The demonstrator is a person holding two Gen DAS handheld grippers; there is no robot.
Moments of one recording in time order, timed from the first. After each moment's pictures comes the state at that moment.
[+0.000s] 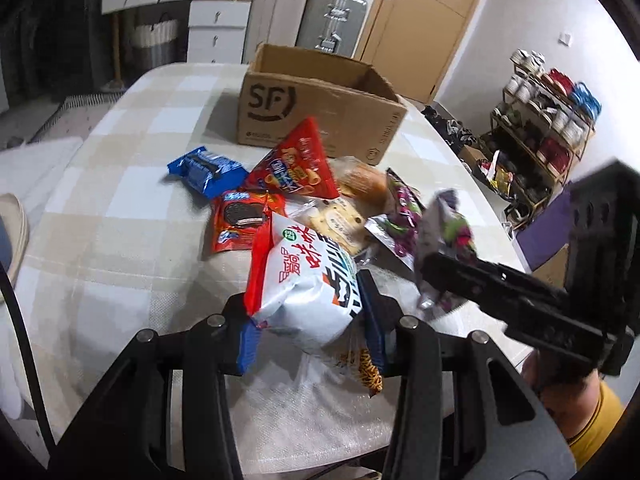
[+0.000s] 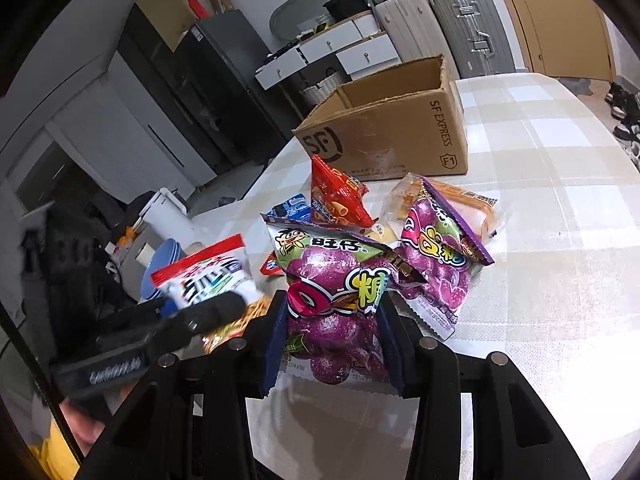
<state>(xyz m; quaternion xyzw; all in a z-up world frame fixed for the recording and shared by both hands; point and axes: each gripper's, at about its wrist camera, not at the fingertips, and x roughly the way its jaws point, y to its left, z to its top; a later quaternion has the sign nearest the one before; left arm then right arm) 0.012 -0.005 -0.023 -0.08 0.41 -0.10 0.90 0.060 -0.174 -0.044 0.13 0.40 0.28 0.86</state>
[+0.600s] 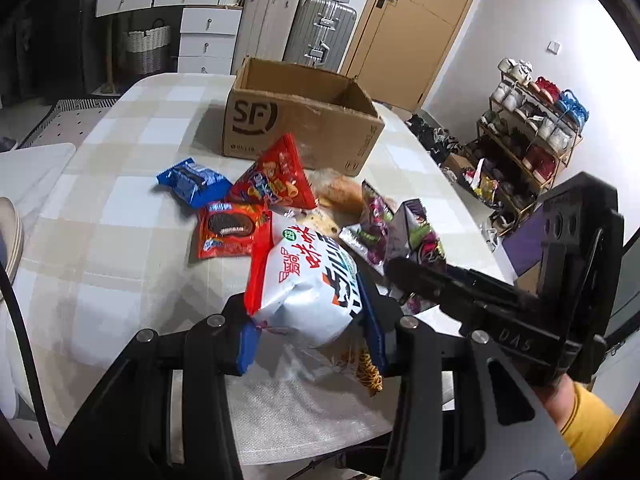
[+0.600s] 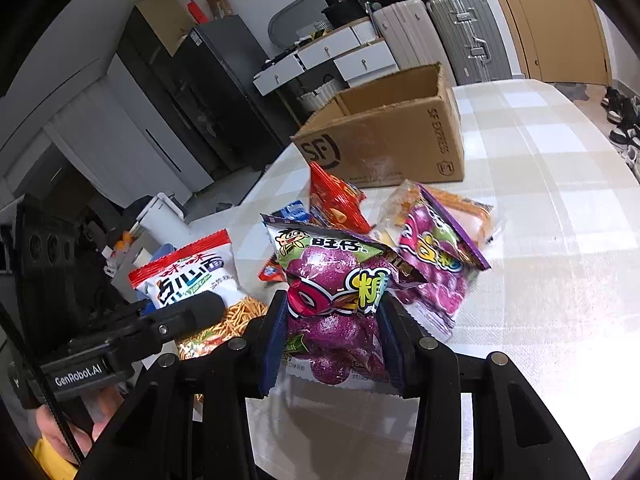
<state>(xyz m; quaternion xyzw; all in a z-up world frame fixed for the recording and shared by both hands) 0.003 -0.003 -0.002 -0.10 0.40 -0.12 0.91 0.056 -0.174 -0.038 0.13 0.39 0.27 0.87</state>
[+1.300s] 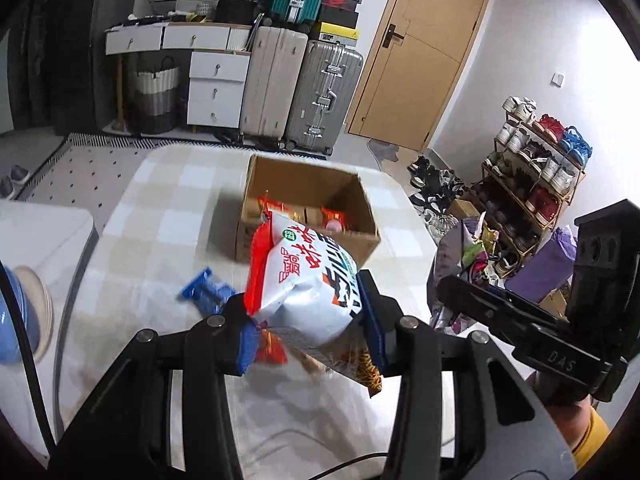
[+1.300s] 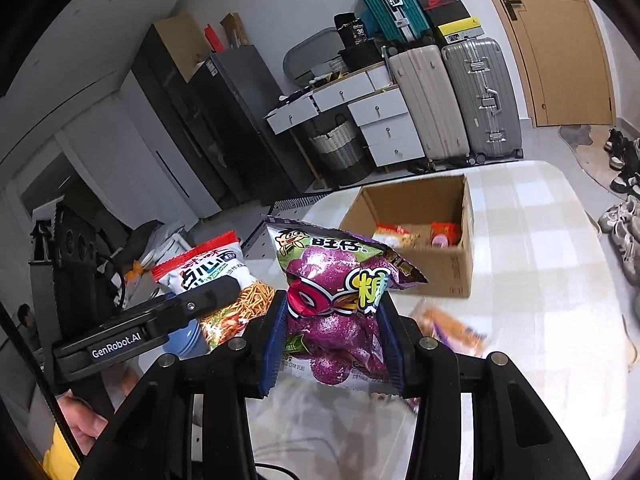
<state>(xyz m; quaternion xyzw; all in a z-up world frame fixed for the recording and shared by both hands) 0.051 0.012 0.130 -0.10 0.34 -0.09 0.93 0.082 -0.177 0.092 0.13 0.33 0.27 0.89</state>
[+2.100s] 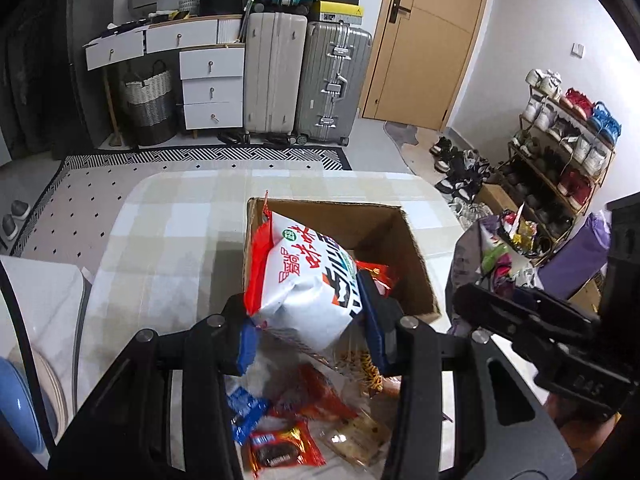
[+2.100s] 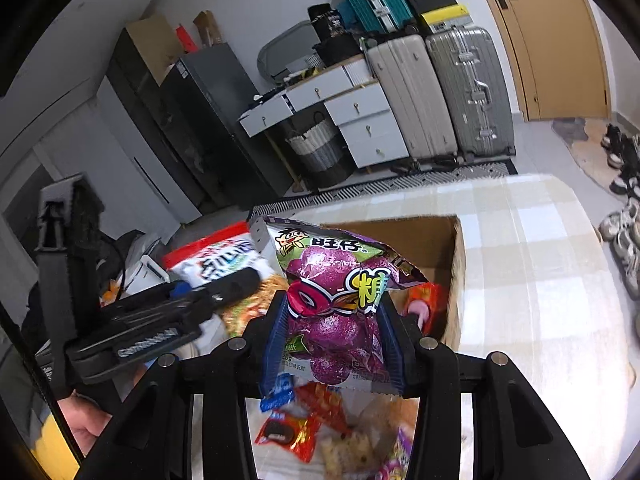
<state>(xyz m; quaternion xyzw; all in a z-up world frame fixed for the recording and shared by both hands) 0.261 -0.004 0.116 -0.04 0.38 -0.07 0.92 0.220 -0.170 0.081 0.13 0.35 0.25 0.89</state>
